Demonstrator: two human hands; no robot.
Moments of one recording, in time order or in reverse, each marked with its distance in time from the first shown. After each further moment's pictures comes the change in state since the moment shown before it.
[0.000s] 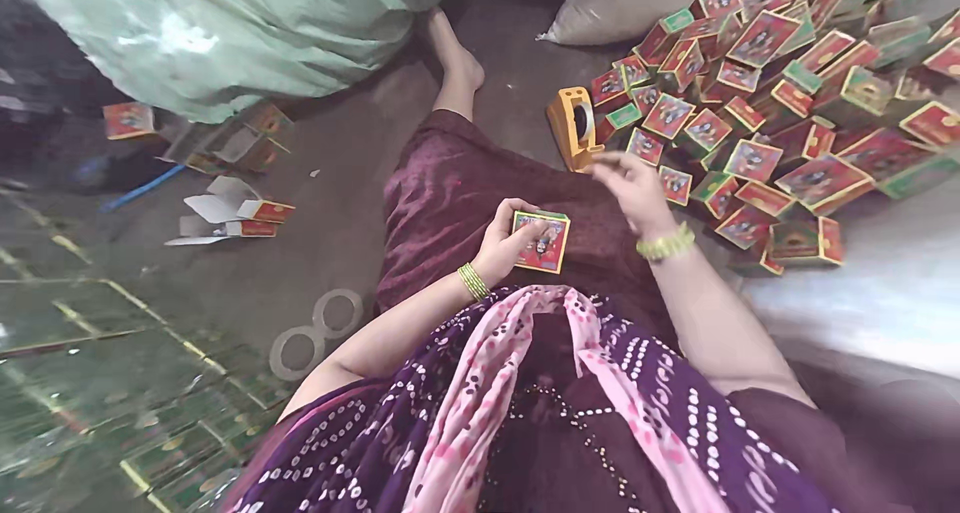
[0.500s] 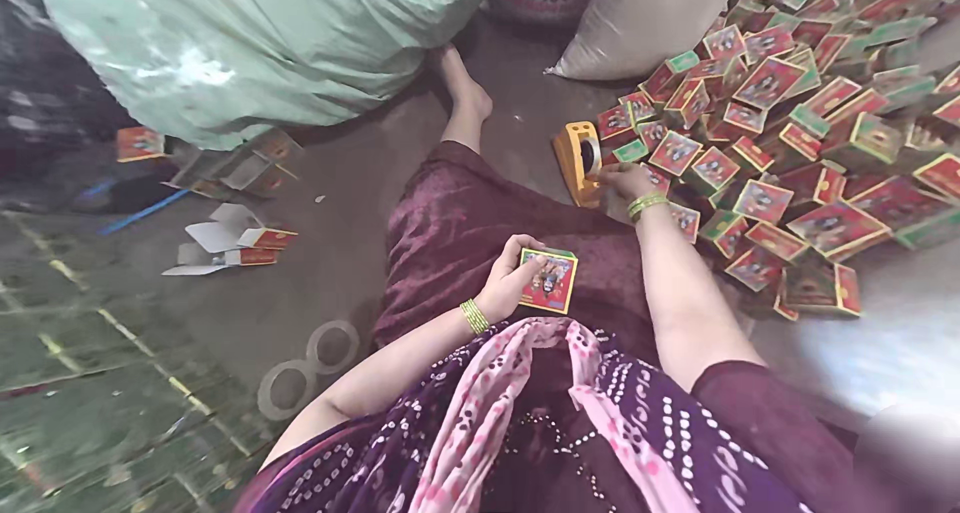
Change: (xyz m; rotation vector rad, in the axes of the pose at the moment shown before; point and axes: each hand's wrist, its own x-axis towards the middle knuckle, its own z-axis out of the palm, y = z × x) left_hand 0.018 -0.006 -0.006 -0.130 -0.074 0.055; right_hand 0.153 0.099 -0.019 -0.310 0.030 0.445
